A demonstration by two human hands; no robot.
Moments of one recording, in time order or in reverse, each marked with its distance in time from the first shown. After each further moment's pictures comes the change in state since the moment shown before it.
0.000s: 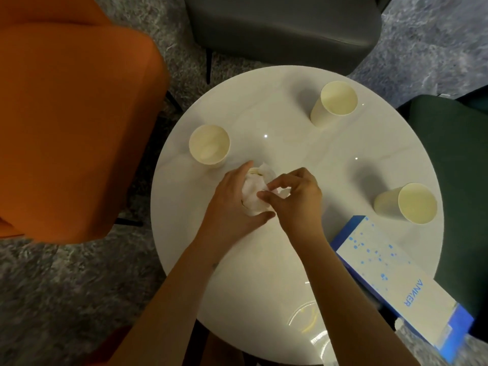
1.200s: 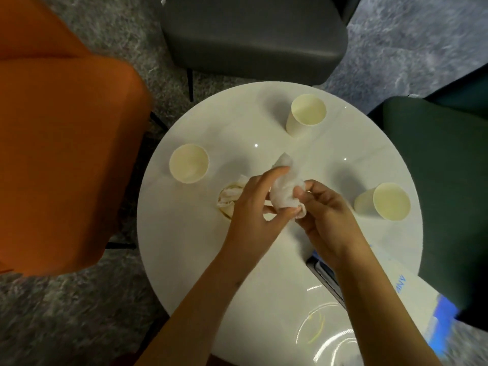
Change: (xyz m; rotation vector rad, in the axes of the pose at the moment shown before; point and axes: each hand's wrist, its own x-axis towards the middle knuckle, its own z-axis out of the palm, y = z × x) left_hand 0.003 0.064 0.026 -0.363 0.012 0.247; right_hand -0.011 0.003 -0.071 0.926 -0.206 0.252
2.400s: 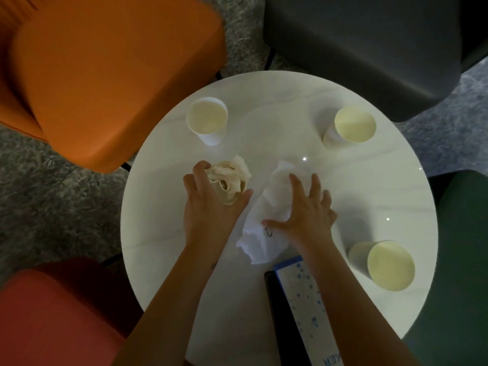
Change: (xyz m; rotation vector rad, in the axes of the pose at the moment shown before) left_hand -0.026 -0.044 0.041 0.545 0.770 -0.563; right_hand 0.075 0.025 -0.053 -1.762 -0.288 -0.102
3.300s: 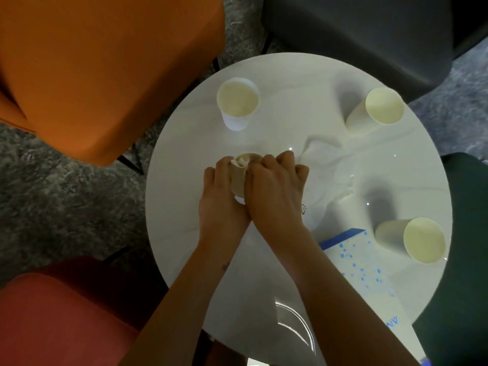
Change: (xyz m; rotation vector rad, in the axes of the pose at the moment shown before) left_hand 0.005 -0.036 -0.033 -0.104 -0.162 0.107; right_hand -0.029 -0.119 0.023 -0.077 0.616 -0.358
